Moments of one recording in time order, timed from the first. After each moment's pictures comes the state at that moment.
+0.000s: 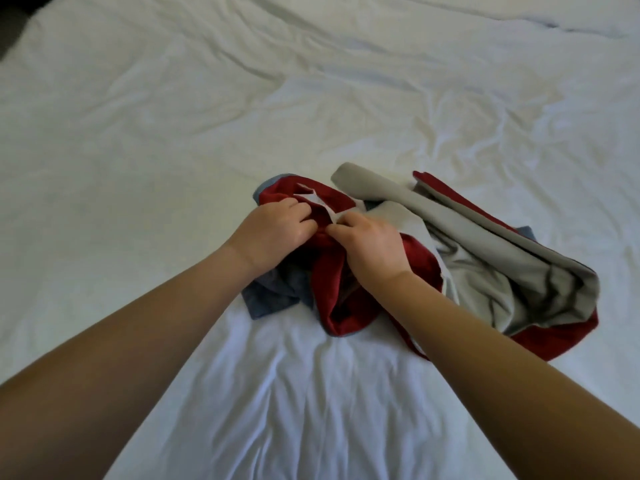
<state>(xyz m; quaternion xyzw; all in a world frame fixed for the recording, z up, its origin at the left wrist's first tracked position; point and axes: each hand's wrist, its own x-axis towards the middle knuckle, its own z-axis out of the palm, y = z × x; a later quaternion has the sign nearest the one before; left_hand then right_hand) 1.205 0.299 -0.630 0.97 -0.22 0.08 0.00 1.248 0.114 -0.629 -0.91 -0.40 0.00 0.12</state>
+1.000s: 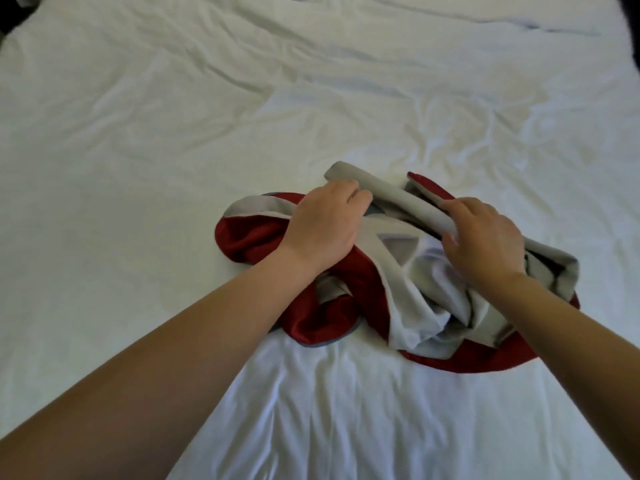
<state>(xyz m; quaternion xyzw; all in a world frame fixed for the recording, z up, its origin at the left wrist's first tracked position) 1.252 0.241 -0.605 0.98 -0.13 0.14 0.11 1.306 0.005 -0.611 -0.98 -0.19 -0.01 0.01</state>
